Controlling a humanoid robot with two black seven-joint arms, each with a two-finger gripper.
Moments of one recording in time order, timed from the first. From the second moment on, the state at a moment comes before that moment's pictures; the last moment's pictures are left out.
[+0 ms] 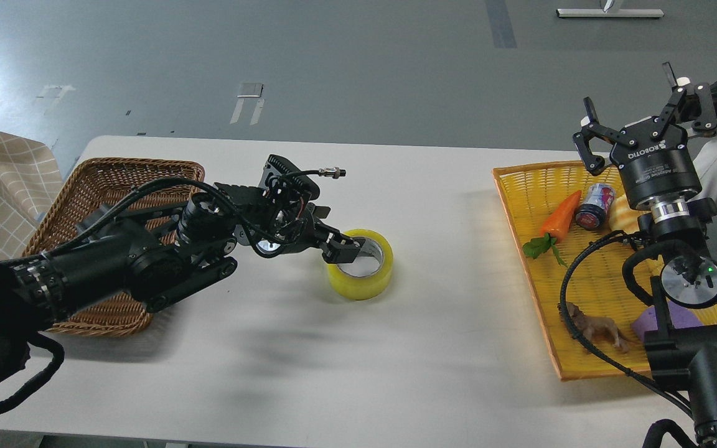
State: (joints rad) left arm -0.93 0.30 -0.28 -1.00 1.95 -0.32 -0.17; right arm 0.44 0.00 1.72 1.02 -0.50 0.49 -0.01
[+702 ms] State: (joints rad) left arm -0.90 0.29 -0.28 -0.98 1.95 -0.32 -0.16; right arm 0.44 0.00 1.72 1.02 -0.50 0.49 -0.01
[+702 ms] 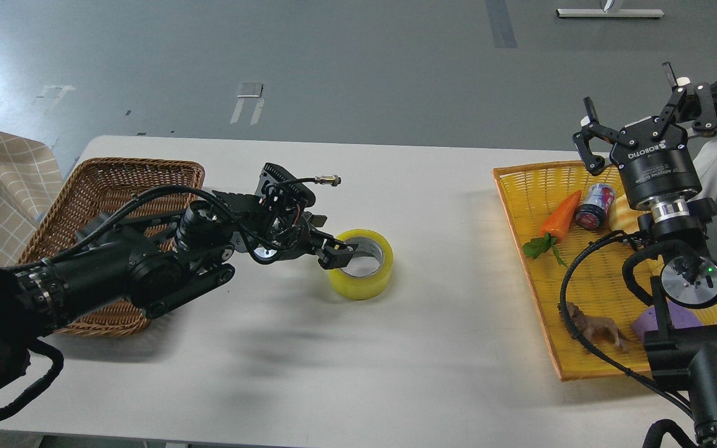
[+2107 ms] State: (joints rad) left arm -1.11 0.37 -0.23 -1.04 1.83 -0.36 -0.13; right arm 0.43 0.00 1.73 1.03 -0.49 0.49 -0.01
